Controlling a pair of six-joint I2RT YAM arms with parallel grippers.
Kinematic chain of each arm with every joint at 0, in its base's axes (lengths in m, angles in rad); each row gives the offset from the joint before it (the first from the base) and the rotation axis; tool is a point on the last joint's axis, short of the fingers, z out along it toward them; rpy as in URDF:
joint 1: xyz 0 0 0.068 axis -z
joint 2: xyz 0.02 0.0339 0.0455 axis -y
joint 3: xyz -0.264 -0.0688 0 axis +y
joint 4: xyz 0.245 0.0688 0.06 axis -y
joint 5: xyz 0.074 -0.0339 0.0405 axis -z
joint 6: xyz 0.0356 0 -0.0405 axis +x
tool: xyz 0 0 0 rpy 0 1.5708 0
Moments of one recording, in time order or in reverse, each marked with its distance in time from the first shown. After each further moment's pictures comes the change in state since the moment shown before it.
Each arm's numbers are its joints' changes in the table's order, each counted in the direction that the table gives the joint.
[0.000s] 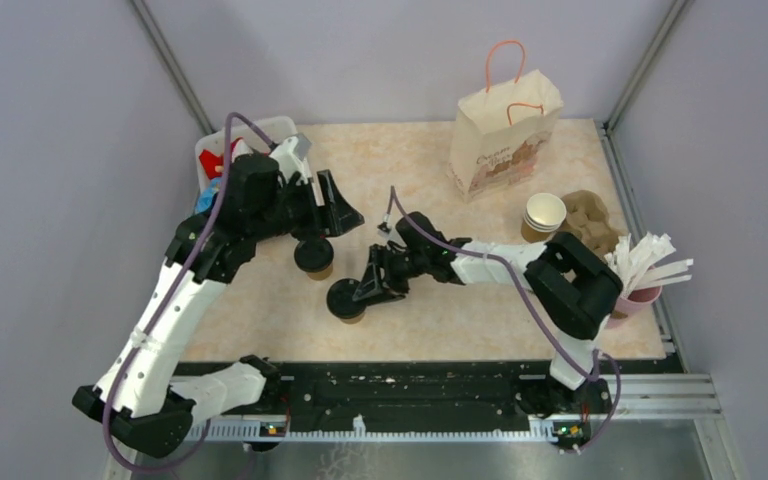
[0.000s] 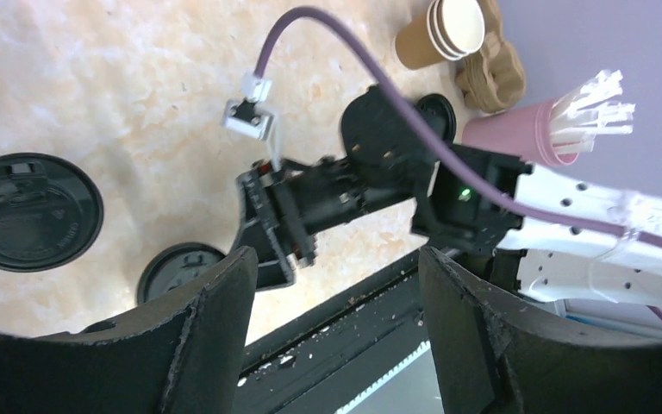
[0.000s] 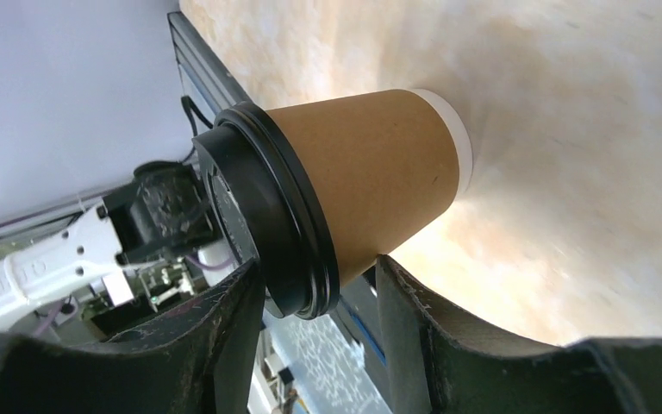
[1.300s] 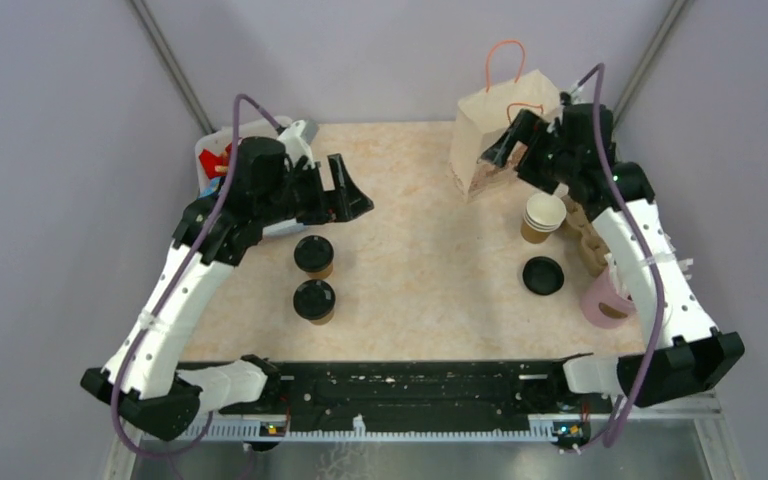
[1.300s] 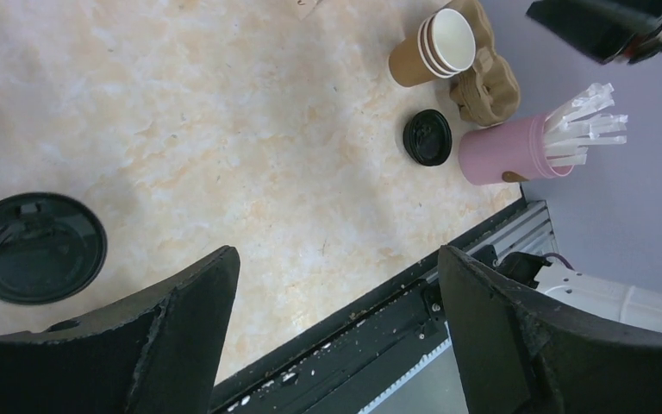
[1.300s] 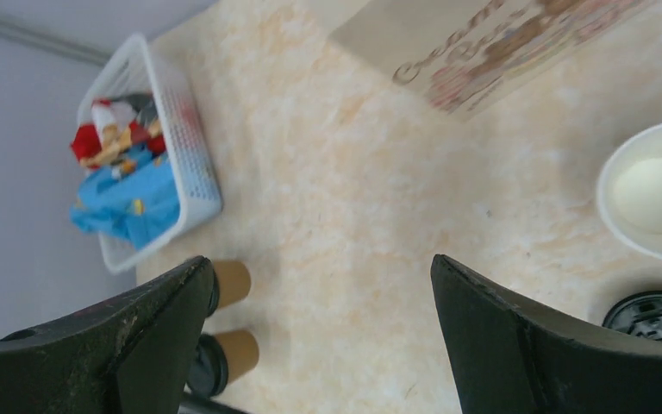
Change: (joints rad) left arm 0.000 -0.036 -0.124 -0.032 -0.034 0.023; right arm 0.513 0.503 -0.475 -0.769 0.526 -0.310
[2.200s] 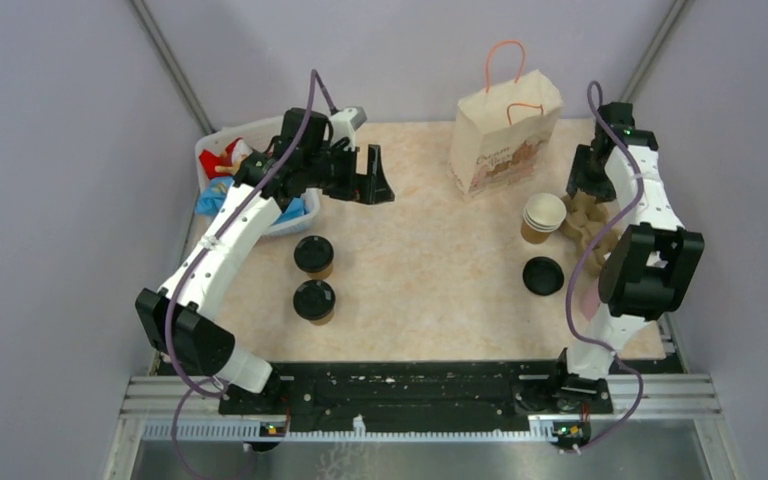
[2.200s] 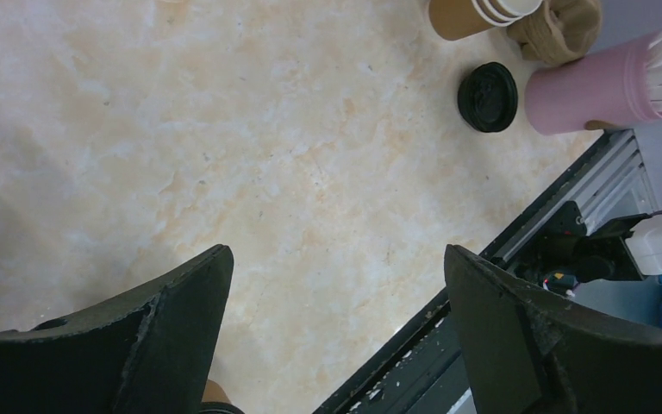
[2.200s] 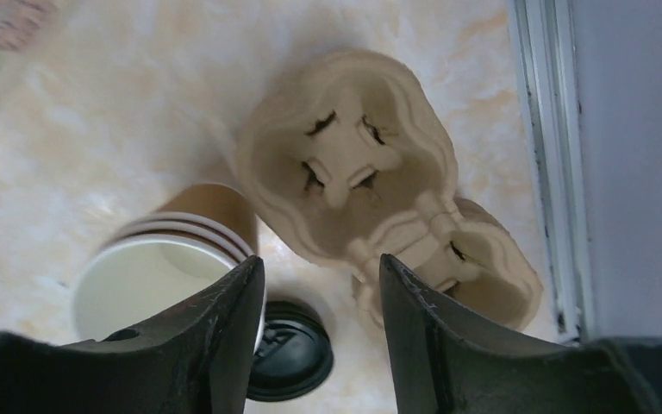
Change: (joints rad) left arm -0.059 -0.373 -0.098 0.102 0.203 0.283; right arm 0.461 -0.489 -0.195 -0.217 0.275 -0.478
